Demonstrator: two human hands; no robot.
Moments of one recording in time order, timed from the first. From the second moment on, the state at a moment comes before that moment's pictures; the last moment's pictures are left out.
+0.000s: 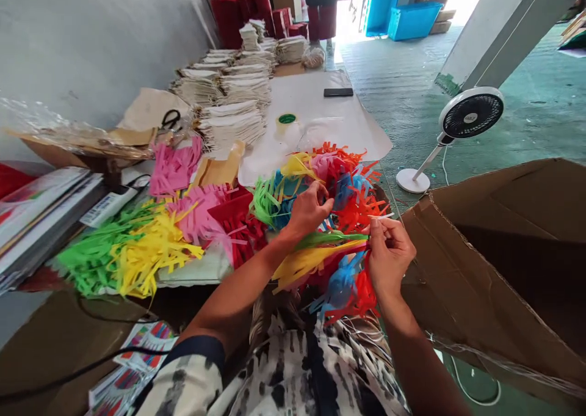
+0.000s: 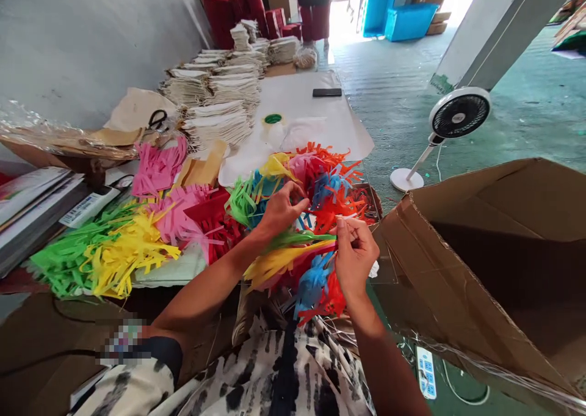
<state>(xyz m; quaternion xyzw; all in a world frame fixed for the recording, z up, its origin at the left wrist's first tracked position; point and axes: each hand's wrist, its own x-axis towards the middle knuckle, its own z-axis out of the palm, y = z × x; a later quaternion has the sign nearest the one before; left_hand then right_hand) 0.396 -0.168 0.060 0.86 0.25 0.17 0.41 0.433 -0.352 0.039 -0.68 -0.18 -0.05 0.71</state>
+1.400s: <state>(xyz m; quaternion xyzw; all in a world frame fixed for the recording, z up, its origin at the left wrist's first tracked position) 0.367 -0.174 0.075 0.83 0.04 0.22 0.52 0.451 -0.335 0.049 -0.70 -0.29 -0.01 0.66</state>
